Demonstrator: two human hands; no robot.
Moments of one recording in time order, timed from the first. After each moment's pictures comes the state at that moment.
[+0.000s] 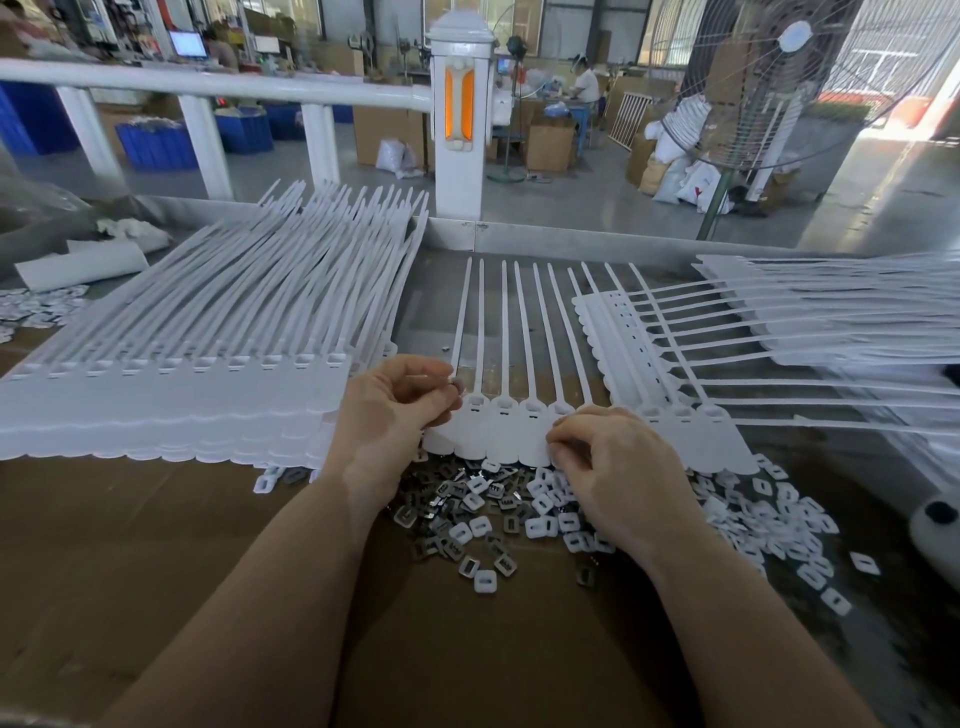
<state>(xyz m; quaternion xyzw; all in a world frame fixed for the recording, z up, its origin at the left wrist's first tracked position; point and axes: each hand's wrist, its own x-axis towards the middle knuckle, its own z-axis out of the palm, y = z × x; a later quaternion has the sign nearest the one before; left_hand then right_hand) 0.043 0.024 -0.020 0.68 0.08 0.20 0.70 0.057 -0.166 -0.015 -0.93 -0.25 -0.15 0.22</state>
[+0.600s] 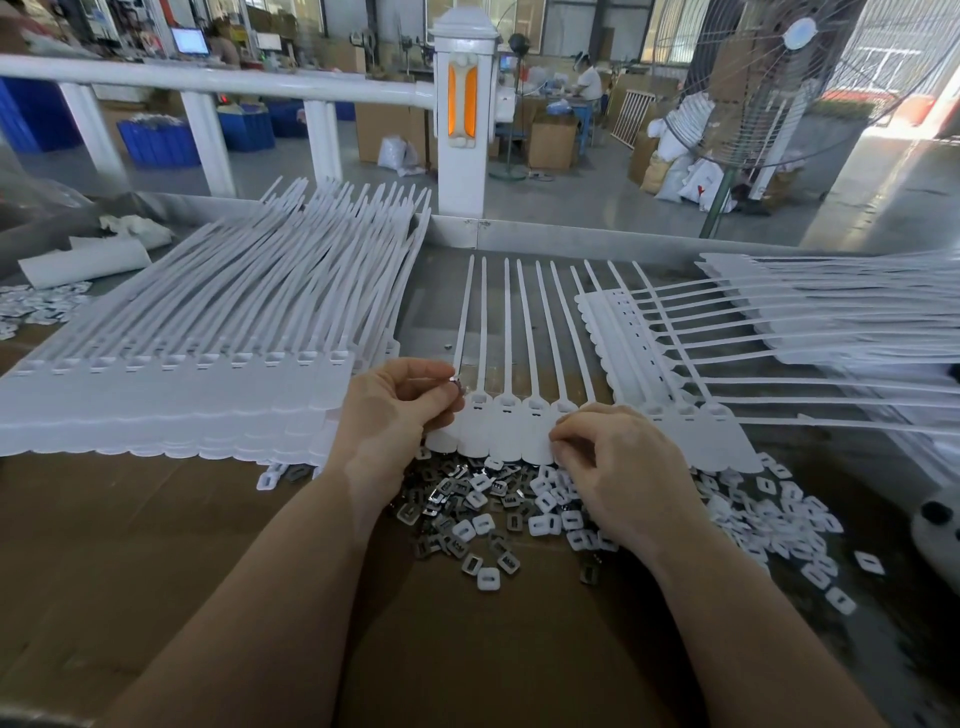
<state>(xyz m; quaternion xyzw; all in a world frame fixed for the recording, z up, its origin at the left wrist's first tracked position) 0.046 0.026 -0.023 0.66 0.09 0.19 0.72 0.058 -0.165 -0.015 -0.93 -0.25 -0.15 0.21</state>
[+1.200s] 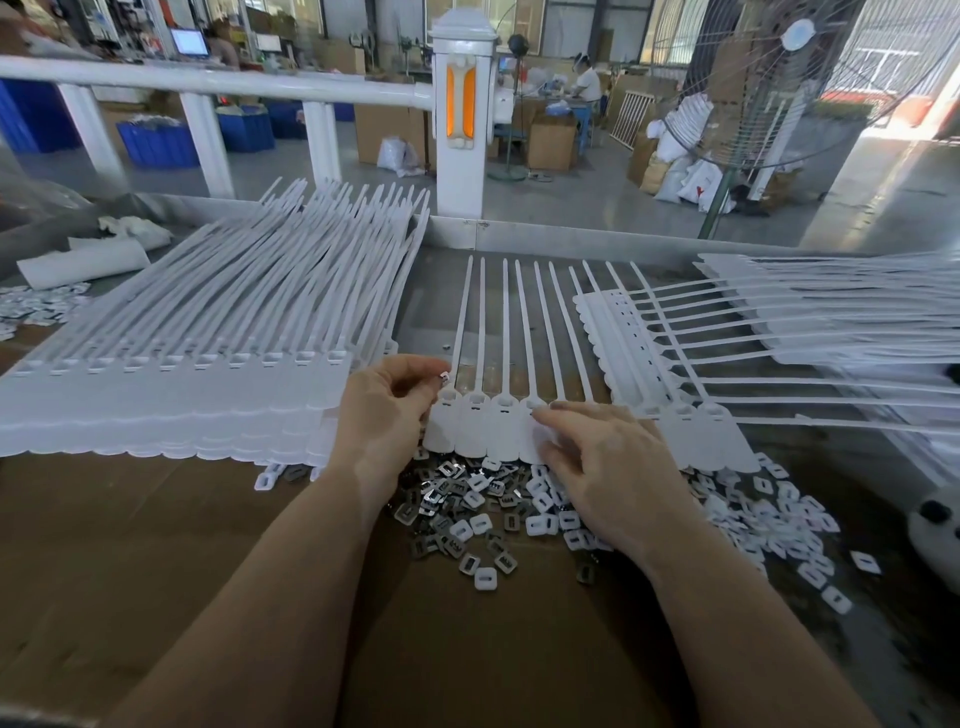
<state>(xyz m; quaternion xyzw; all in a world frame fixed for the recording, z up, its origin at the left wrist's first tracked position) 0.049 0.026 -0.023 0.73 0.13 0.24 0.63 0.058 -0.165 -0.017 -0.94 -0.26 -0.13 0.18</state>
